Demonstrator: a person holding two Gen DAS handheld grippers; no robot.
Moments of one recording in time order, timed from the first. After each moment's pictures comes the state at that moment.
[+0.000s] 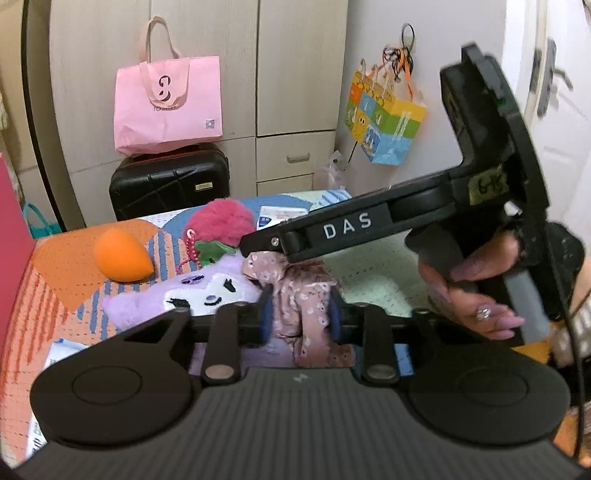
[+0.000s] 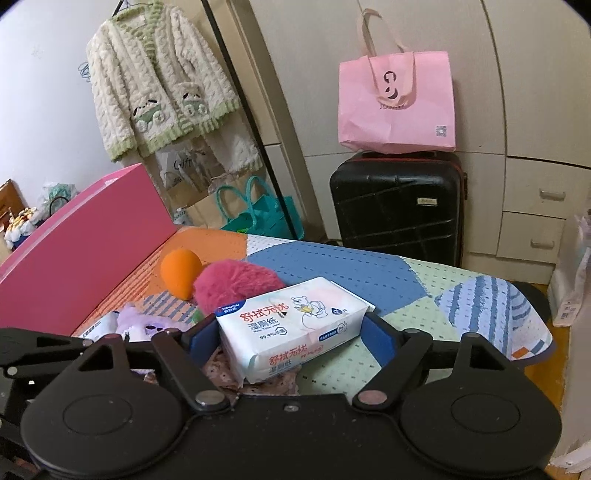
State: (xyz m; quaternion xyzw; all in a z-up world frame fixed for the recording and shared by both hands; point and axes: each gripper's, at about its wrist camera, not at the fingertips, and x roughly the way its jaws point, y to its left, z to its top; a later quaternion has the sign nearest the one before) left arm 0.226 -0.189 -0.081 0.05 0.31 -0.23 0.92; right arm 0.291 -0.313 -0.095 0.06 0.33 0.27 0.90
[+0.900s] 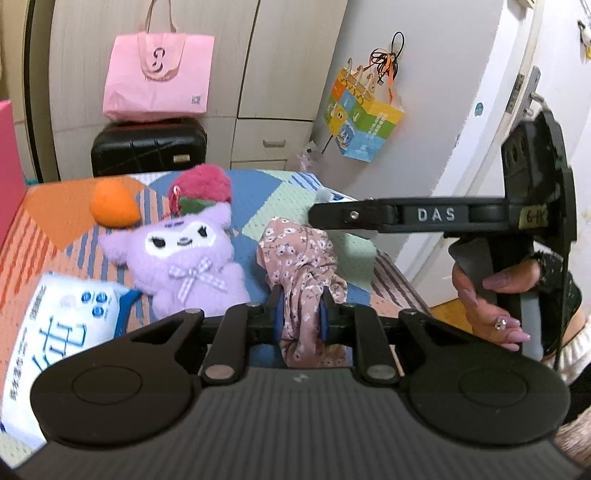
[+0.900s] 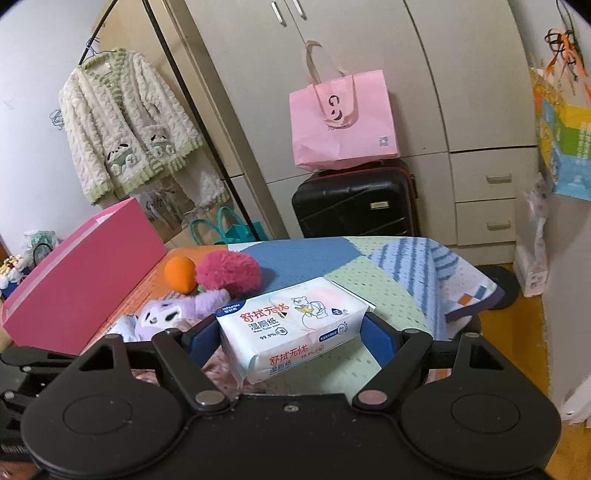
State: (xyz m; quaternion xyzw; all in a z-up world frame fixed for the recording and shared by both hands) left arm 0.191 -0.165 -0.073 -0.03 0.34 -0.27 0.90; right arm 0.217 -0.357 -0.085 0.11 0.31 0.21 0.92
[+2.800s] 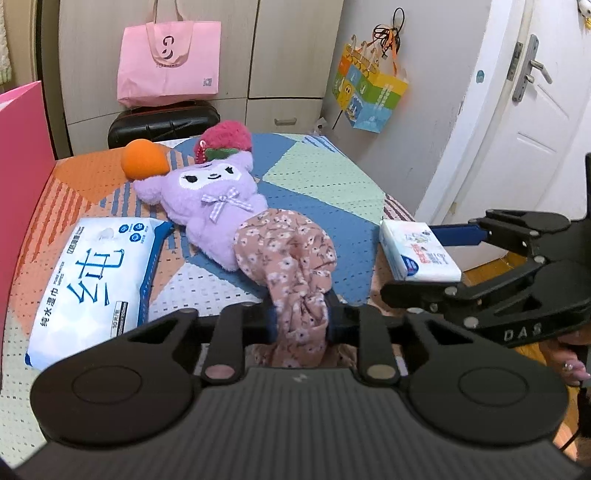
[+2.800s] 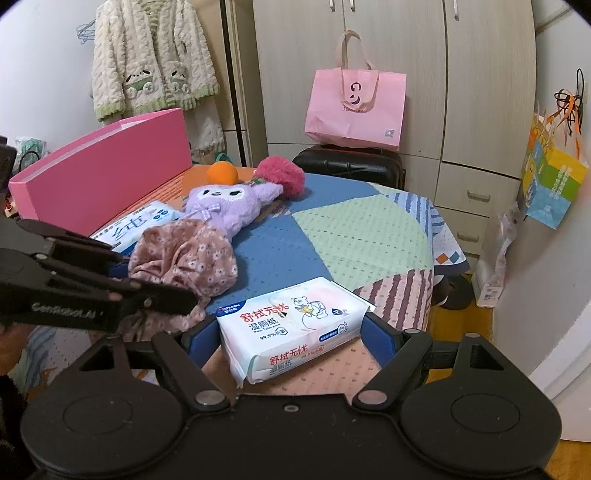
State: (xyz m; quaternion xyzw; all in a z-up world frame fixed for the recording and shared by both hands) left arm 0.153 -0.148 -0.087 0.01 0.36 -0.25 0.90; right arm 0.108 -0.311 -0.088 -0.03 0.33 0.18 0.93
